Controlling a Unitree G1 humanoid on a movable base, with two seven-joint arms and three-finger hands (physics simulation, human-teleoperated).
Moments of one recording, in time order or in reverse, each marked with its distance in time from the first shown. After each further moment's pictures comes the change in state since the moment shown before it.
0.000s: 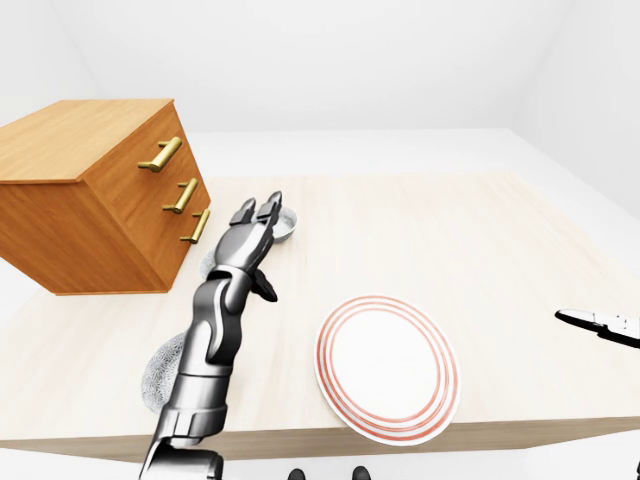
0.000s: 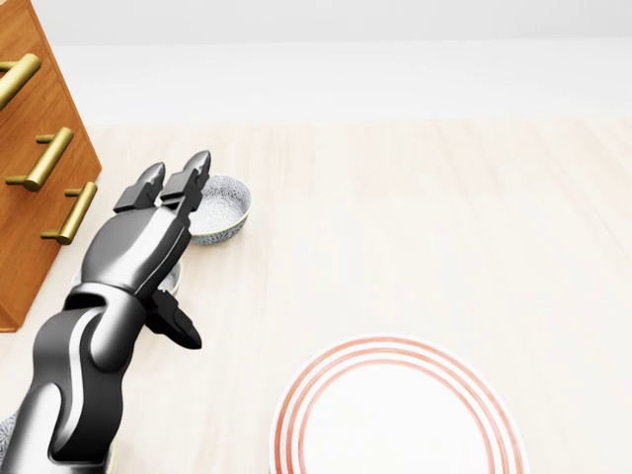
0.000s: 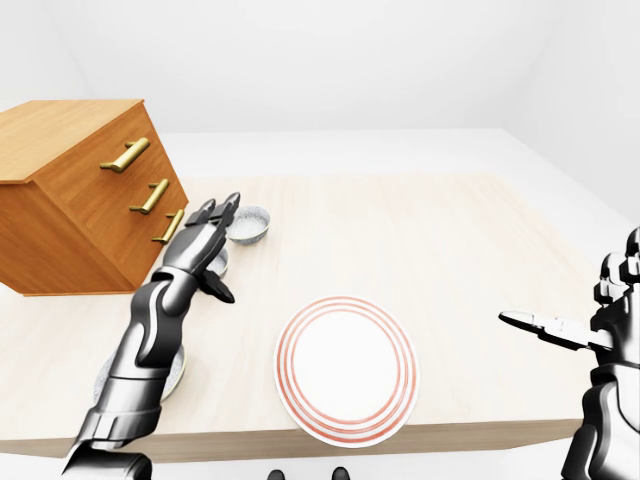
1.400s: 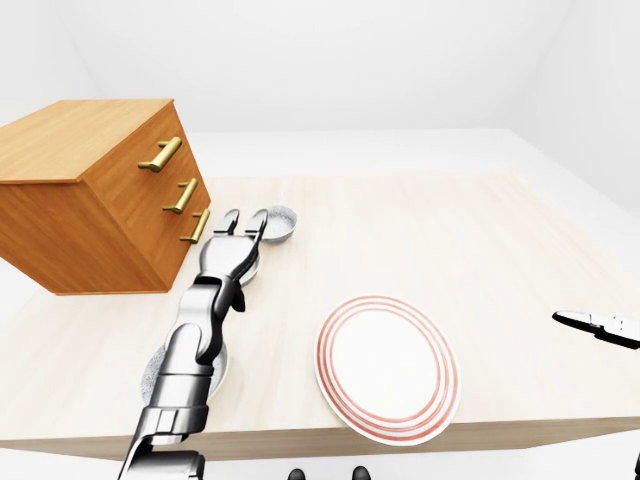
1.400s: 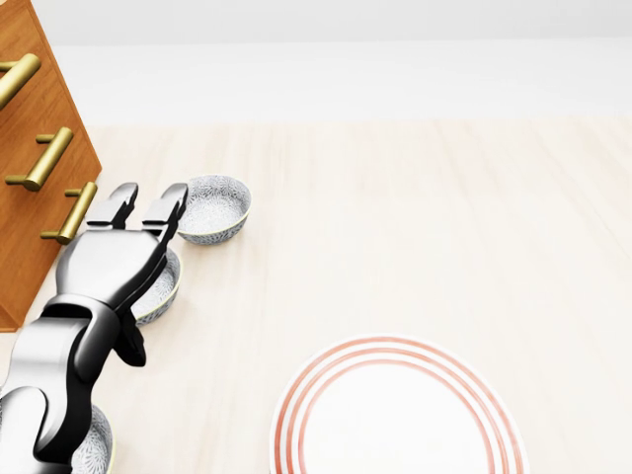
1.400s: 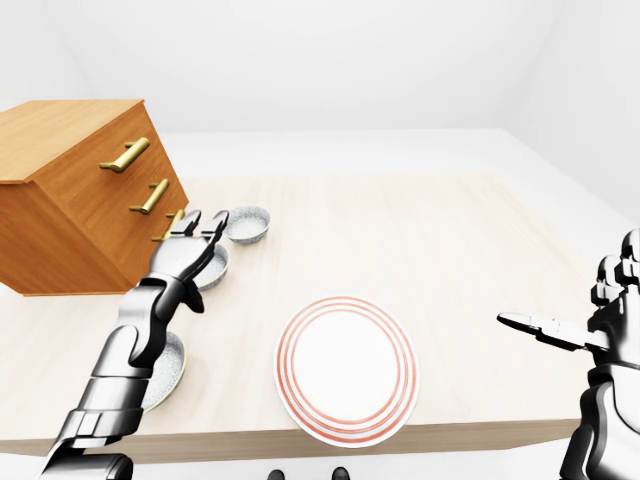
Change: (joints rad) left arm 0.008 0.094 0.038 0.126 0.242 -0.115 0.014; right arm 0.001 0.001 0.006 0.013 -0.016 0.000 -0.001
